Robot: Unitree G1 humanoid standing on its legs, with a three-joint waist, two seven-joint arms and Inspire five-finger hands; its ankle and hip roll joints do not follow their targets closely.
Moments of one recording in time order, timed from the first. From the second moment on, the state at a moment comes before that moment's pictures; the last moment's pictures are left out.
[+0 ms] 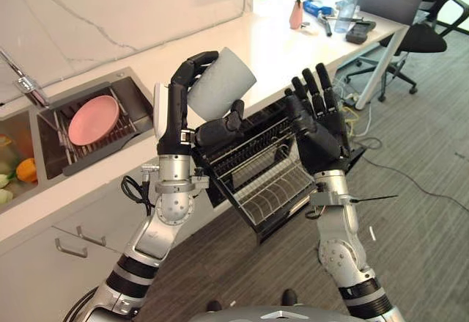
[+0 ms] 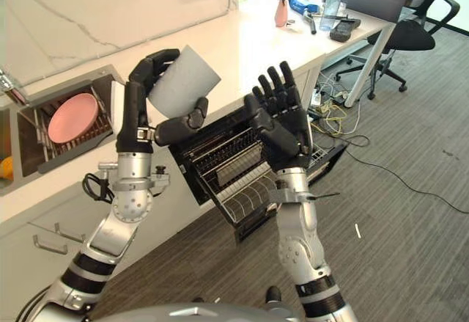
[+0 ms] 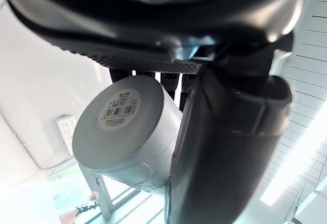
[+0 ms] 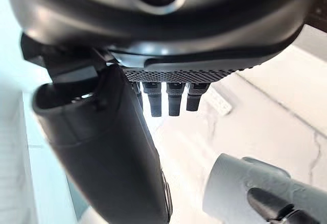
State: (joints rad) left arm -0.18 0.38 -0.30 -0.21 0.24 -0.19 0.59; right arm -0.05 -0.11 0.29 -0.19 0.98 -0.39 0.02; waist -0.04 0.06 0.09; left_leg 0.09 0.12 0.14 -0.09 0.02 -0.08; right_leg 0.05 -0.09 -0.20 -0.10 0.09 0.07
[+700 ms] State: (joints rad) left arm -0.18 0.38 -0.34 -0.21 0.29 -0.20 0.60; right arm -0.05 -0.16 0.34 -0.18 1.12 -0.40 0.07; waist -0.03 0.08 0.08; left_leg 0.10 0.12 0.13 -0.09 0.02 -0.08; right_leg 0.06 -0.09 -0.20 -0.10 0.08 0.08
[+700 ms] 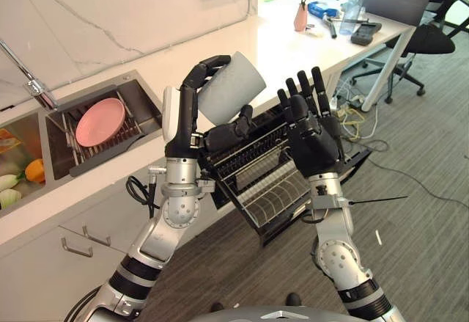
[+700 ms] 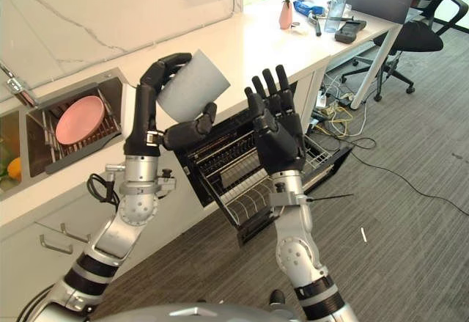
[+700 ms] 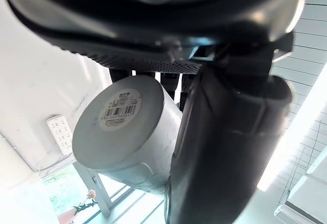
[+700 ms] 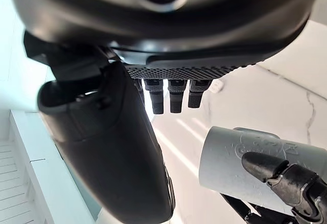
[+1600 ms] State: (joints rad) left arm -0.26 0.36 -0.53 -0.21 0.36 -0.20 0.59; right arm -0.08 -0.02 0.44 -0.16 1.31 -0.46 0.06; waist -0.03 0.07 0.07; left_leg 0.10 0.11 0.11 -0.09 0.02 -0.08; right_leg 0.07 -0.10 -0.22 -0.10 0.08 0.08
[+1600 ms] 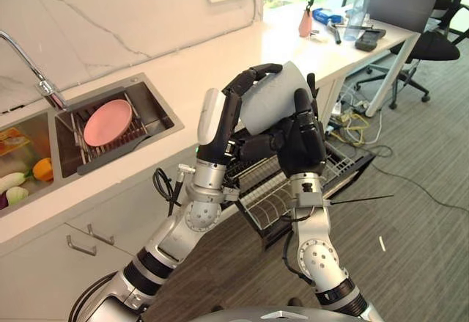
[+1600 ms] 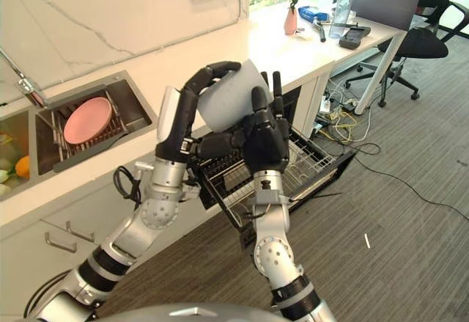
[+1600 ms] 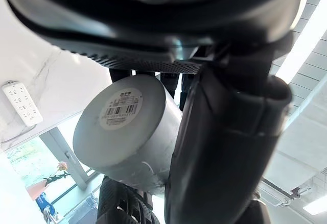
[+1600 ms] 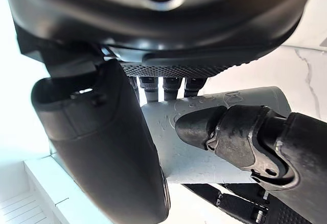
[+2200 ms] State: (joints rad) left arm -0.37 0.43 -0.53 -0.14 0.20 -0.16 0.29; right arm -0.07 -0.08 0.41 -0.07 1.42 -0.42 0.05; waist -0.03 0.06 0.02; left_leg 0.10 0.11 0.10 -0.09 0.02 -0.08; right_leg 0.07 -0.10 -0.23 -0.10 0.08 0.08
